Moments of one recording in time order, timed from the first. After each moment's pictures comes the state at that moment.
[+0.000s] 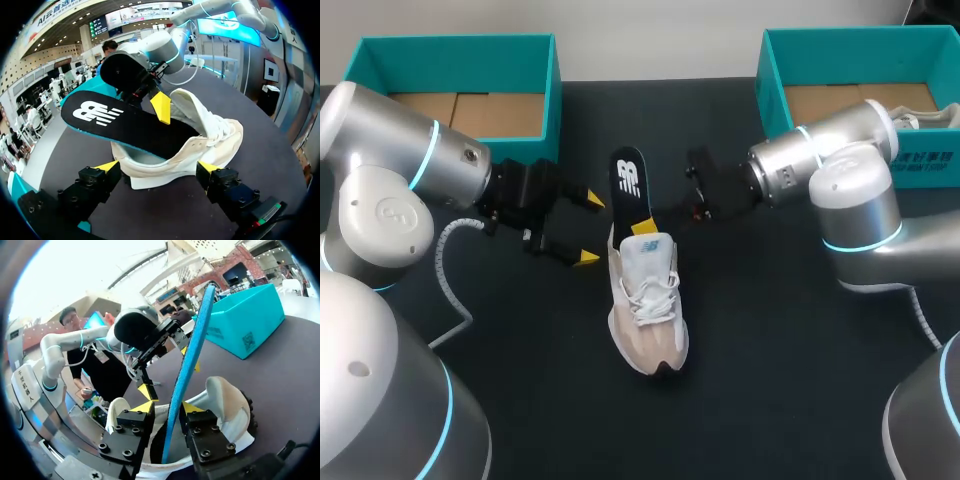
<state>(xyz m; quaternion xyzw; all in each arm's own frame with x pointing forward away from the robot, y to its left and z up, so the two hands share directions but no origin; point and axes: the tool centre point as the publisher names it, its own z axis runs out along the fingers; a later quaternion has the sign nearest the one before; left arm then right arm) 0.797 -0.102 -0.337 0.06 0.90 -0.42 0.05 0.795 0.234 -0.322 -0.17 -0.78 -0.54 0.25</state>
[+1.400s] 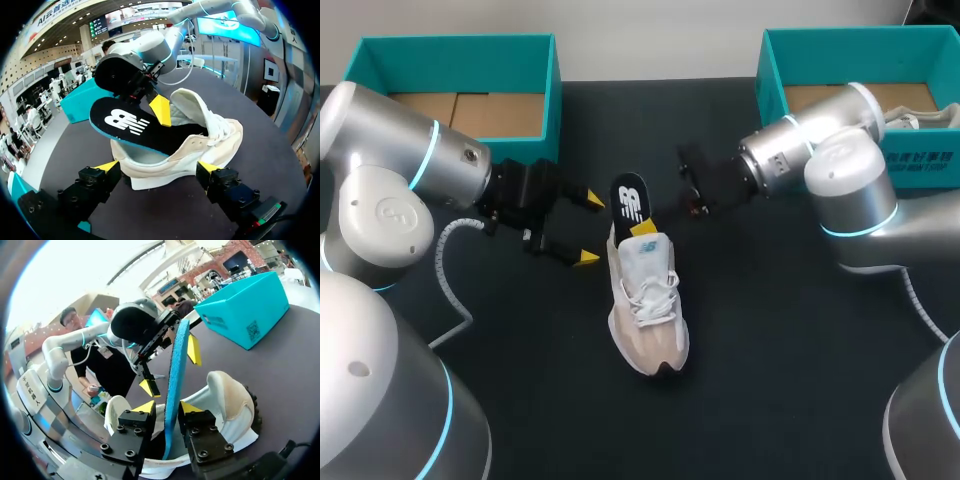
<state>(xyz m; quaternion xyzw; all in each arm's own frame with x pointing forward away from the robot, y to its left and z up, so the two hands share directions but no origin) 0.797 -0.102 -0.337 0.06 0.90 -0.42 0.05 0.791 0.235 -0.325 -0.16 -0.80 -0.51 0.29</state>
